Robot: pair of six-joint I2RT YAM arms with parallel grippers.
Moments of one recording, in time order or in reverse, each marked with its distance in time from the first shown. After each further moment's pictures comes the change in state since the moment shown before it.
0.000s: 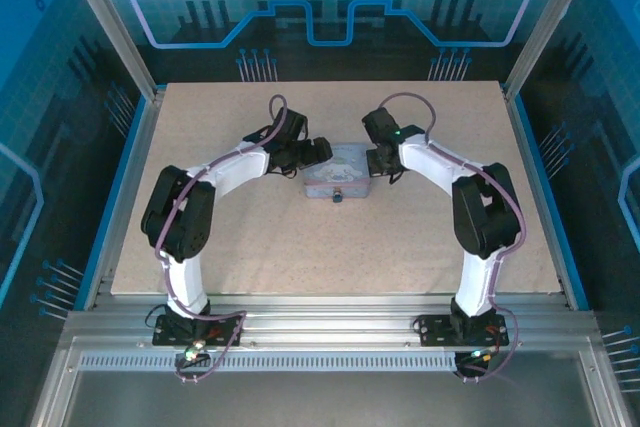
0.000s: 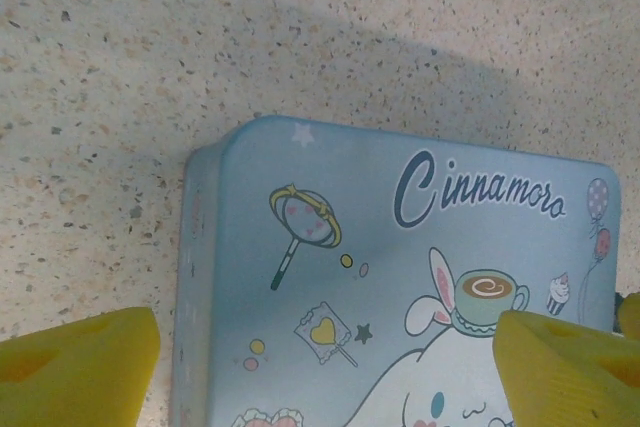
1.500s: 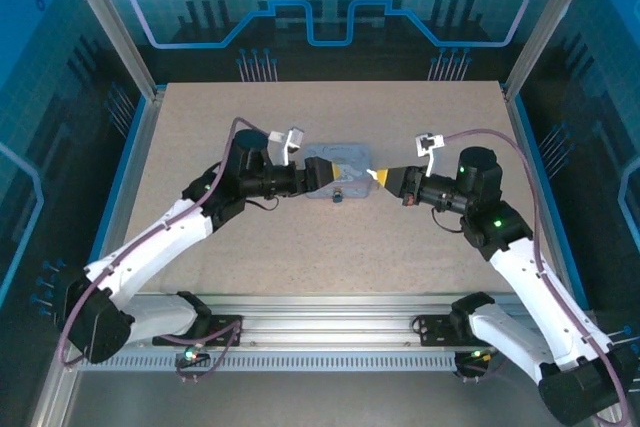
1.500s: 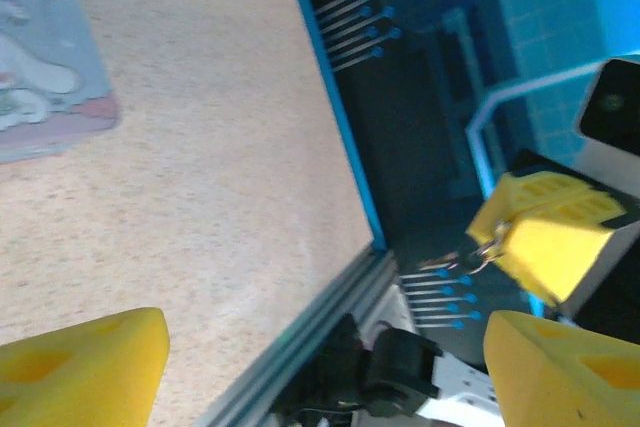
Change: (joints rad) left arm -0.137 -0.700 -0.373 0.142 0.373 -0.124; right arm -0.101 -1.036 -0.580 0.441 -0.885 0.288
